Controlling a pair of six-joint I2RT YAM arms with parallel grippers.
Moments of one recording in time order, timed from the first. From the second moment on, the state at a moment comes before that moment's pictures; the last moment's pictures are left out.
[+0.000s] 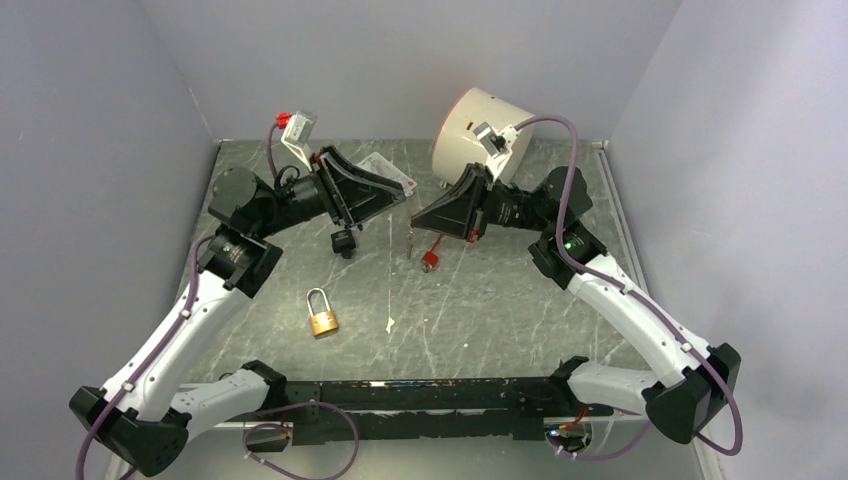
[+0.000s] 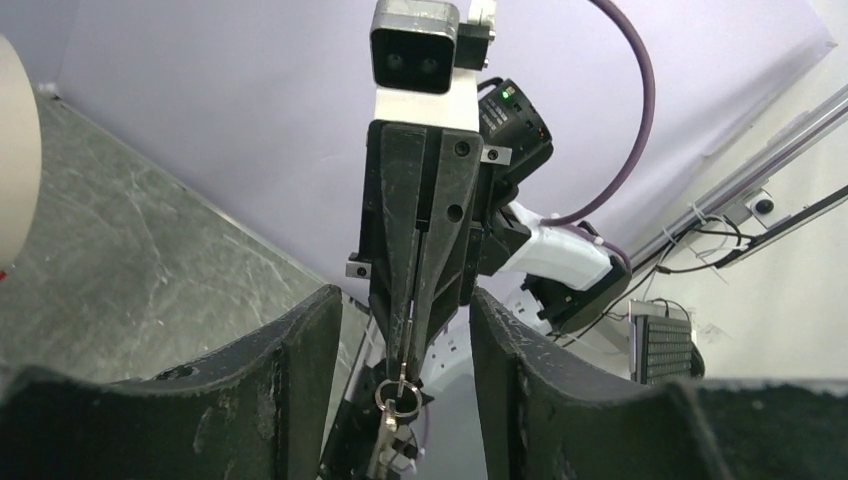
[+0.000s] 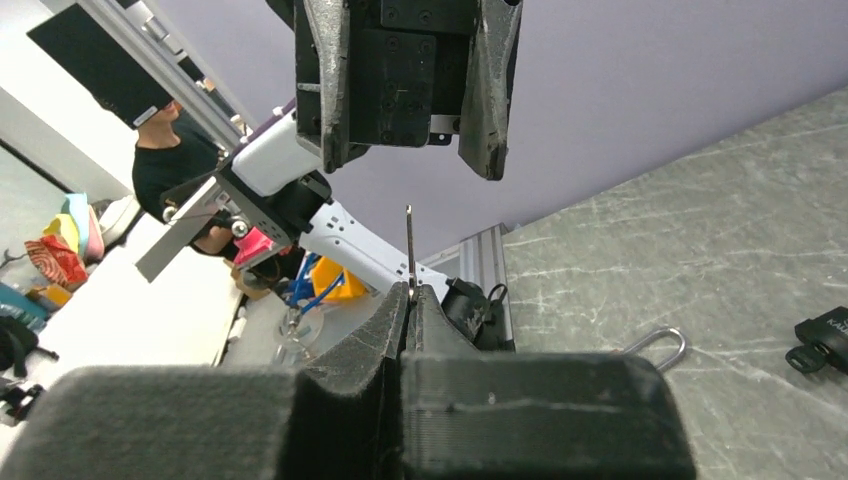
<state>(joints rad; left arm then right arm) -0.51 1.03 1.17 0.22 0.69 -0.89 0.61 1.14 1.12 0.34 -0.88 0.80</state>
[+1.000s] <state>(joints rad) -0.51 1.09 1.12 0.21 0.85 -0.97 0.61 1.17 1.10 0.30 -0.91 0.82</state>
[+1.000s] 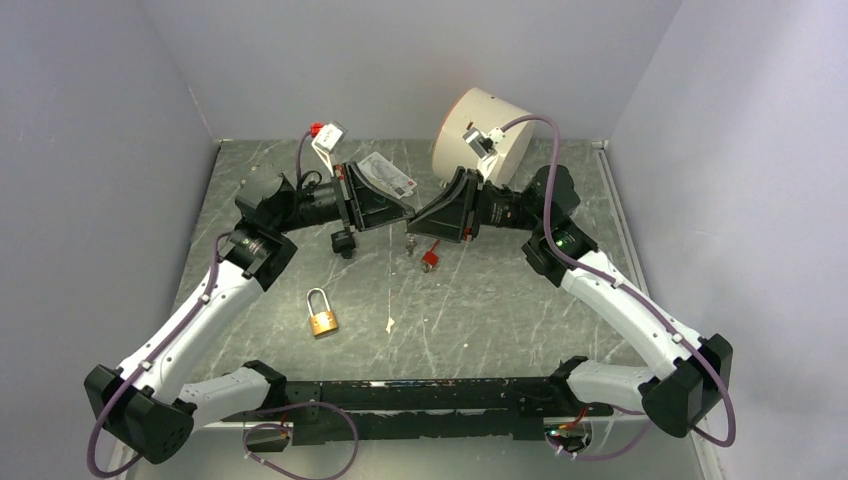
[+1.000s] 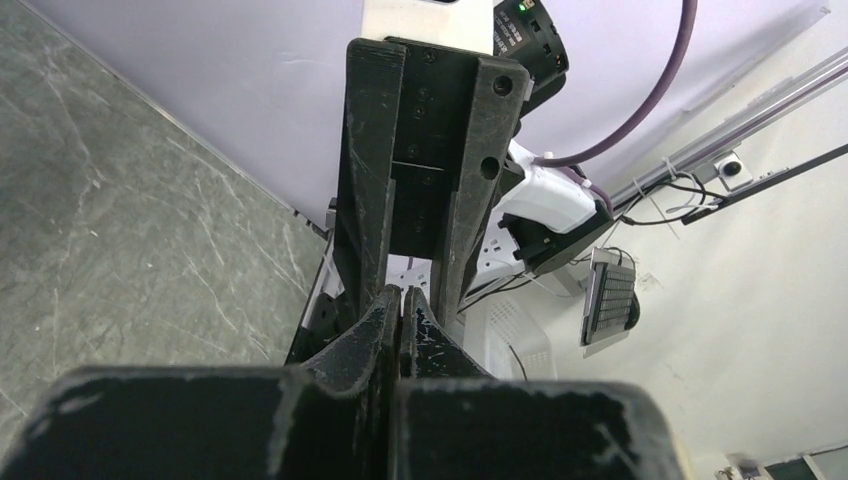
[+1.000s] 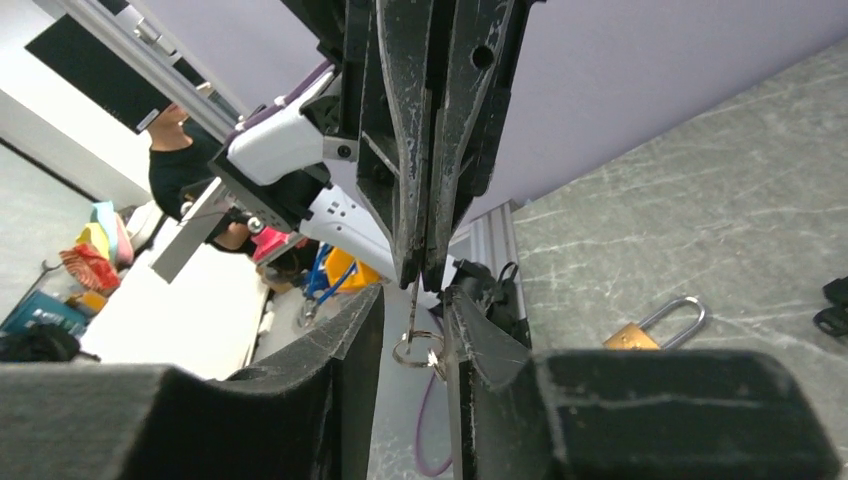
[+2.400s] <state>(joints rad) -0.51 1.01 1.01 0.30 0.65 -0.92 0.61 1.17 0.99 0.46 -0.79 0.96</state>
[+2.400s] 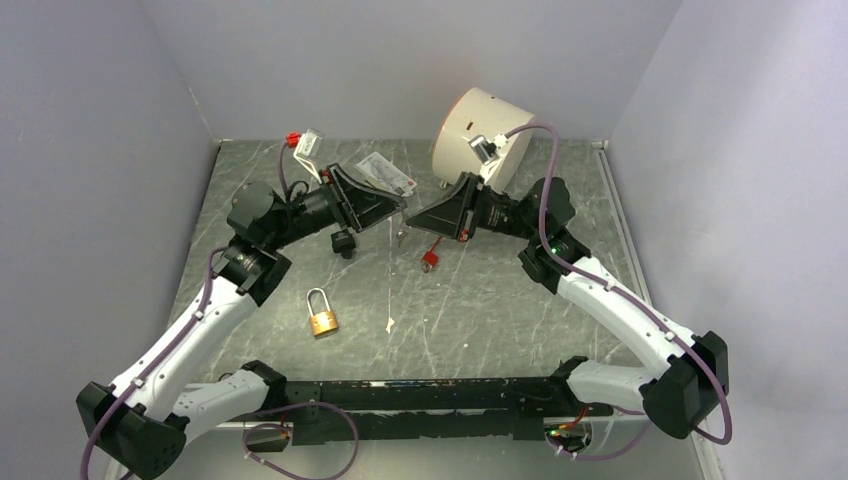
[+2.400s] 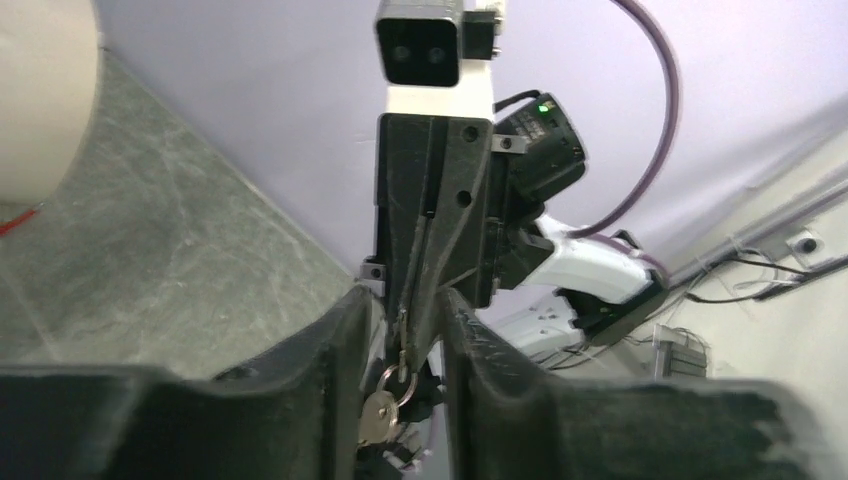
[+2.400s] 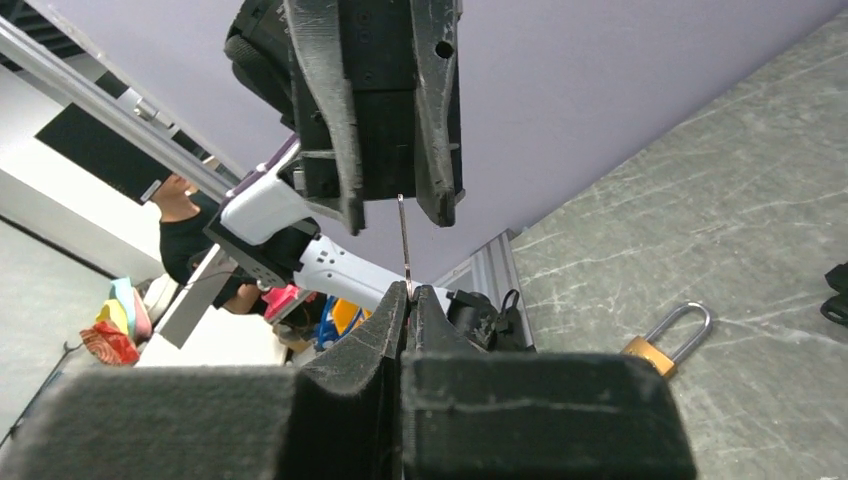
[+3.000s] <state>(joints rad) -0.51 0.88 1.10 -0.87 -0.15 -0.97 0.61 1.06 0.81 0.11 -0.60 0.73</state>
